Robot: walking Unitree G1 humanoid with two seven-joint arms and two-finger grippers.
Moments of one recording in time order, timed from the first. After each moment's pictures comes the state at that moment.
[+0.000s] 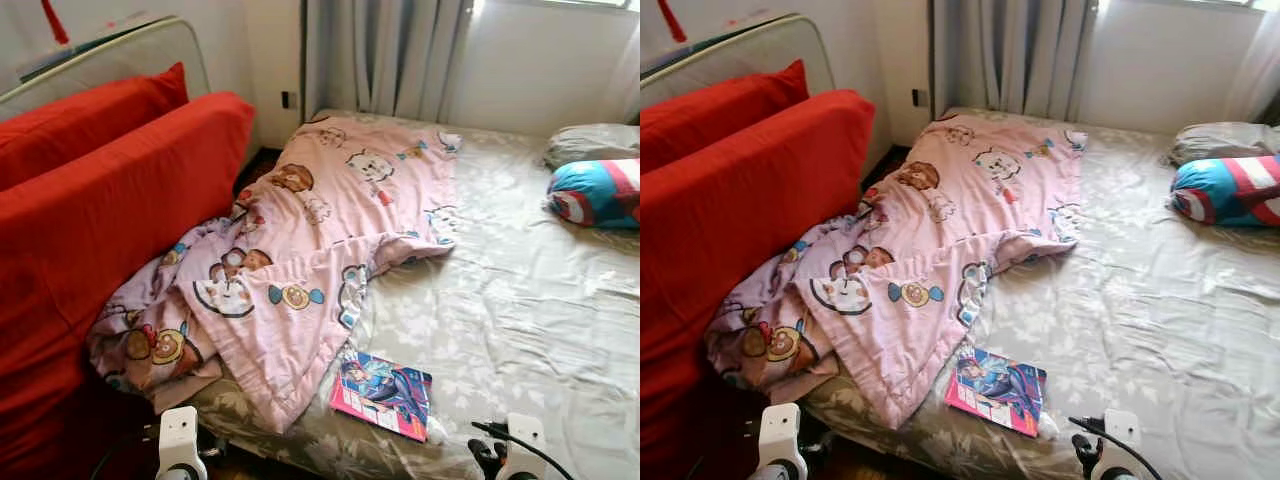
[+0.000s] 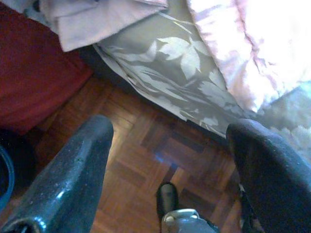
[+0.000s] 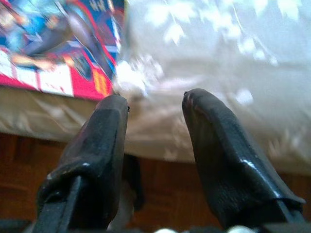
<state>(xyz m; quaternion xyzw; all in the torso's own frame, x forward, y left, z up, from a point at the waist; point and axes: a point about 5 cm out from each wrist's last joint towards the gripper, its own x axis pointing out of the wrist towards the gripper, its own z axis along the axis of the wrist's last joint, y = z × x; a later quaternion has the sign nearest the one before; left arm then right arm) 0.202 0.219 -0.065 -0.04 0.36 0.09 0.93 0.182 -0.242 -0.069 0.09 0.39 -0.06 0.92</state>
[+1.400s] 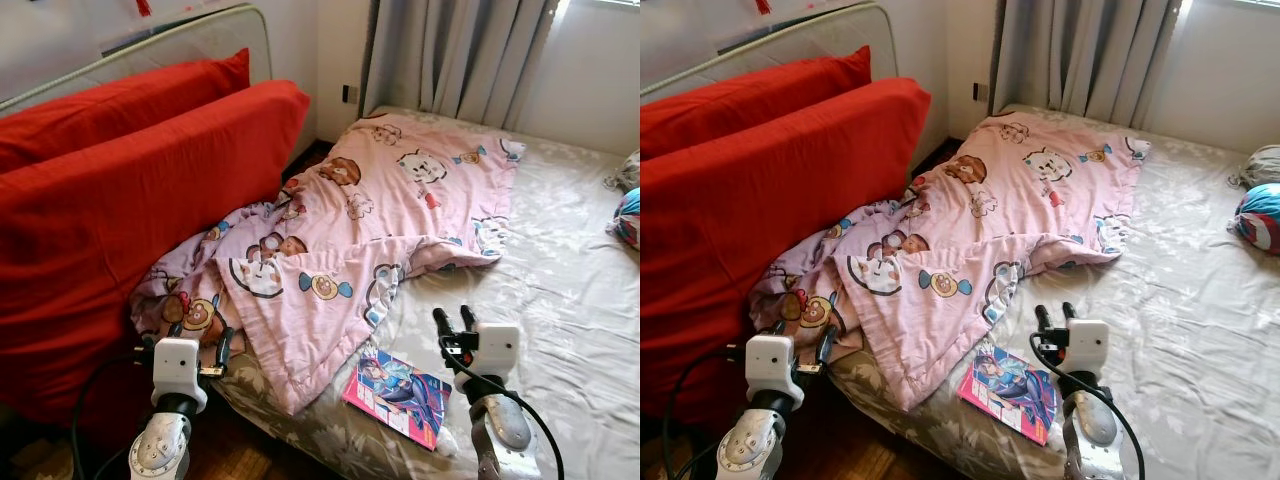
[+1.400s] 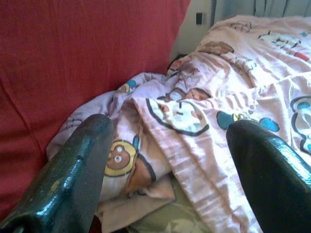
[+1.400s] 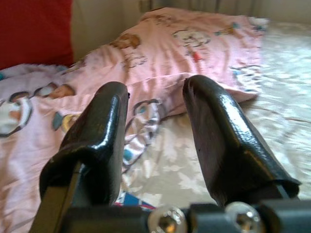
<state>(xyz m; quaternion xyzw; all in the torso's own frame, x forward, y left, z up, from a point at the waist) 0.246 0.208 0.037 0.07 0.00 0.01 1.00 0.270 -0.188 0.027 0.04 0.02 0.01 1.00</state>
